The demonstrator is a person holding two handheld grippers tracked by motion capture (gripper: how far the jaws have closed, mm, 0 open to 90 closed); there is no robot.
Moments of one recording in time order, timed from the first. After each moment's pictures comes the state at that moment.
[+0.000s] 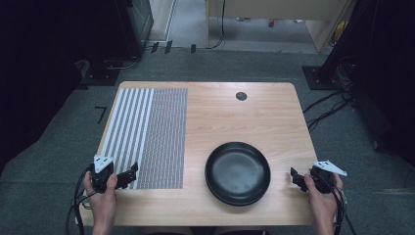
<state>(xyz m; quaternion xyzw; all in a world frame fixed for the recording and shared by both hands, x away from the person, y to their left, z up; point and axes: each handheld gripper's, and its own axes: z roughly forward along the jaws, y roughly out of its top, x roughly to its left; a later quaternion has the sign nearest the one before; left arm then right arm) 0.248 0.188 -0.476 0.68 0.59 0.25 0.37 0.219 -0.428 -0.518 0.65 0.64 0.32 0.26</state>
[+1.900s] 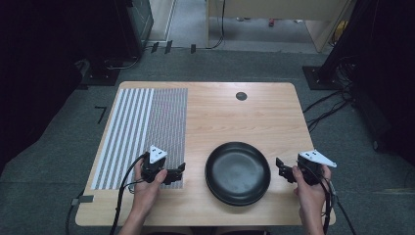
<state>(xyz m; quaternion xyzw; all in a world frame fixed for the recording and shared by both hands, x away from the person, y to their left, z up) 0.265 0.068 -0.470 0.77 0.47 0.16 0.39 0.231 -0.374 -0.472 0.61 0.65 0.37 0.26</state>
